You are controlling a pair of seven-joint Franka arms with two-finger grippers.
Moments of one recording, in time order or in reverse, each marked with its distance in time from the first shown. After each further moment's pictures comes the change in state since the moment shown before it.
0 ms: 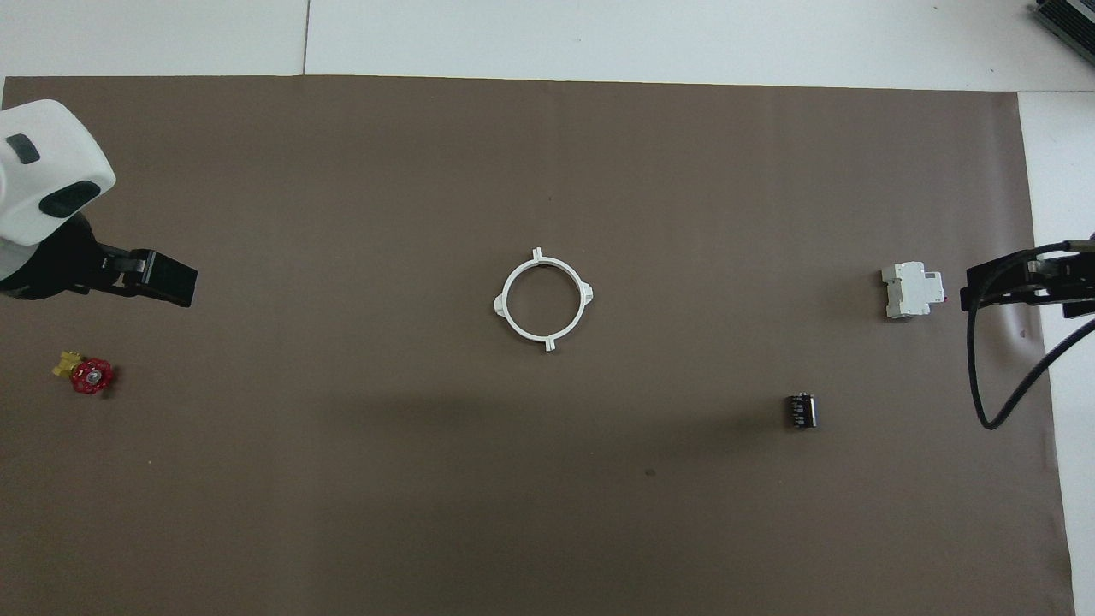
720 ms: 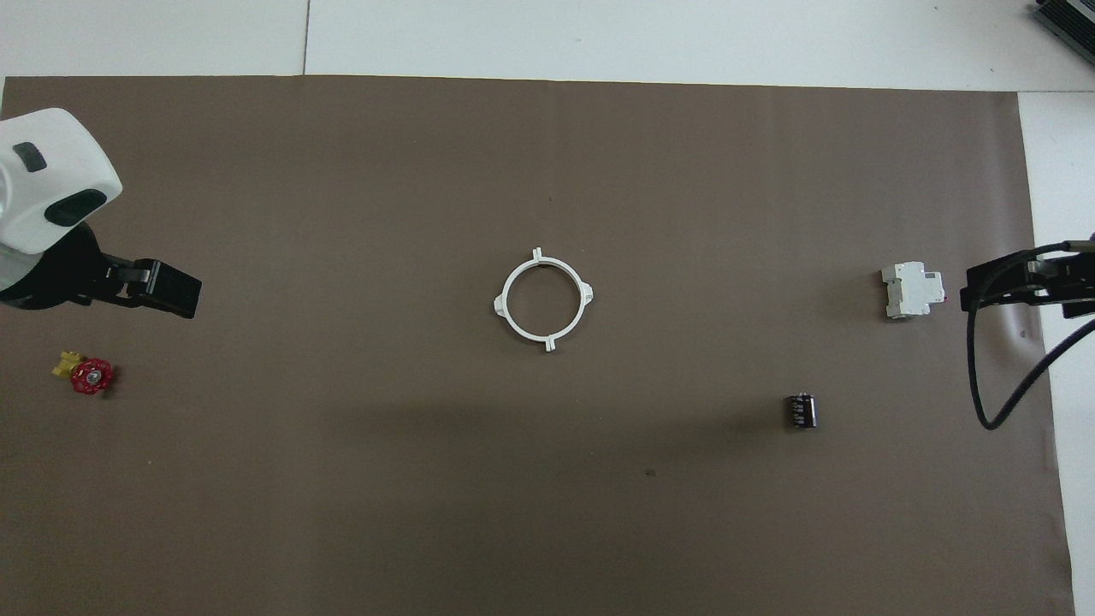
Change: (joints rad) left arm 0.001 -0.006 -0.010 0.005 -0.001 -0.030 -0.019; right arm 0.000 0.000 0.000 0.000 0.000 0.000 0.000
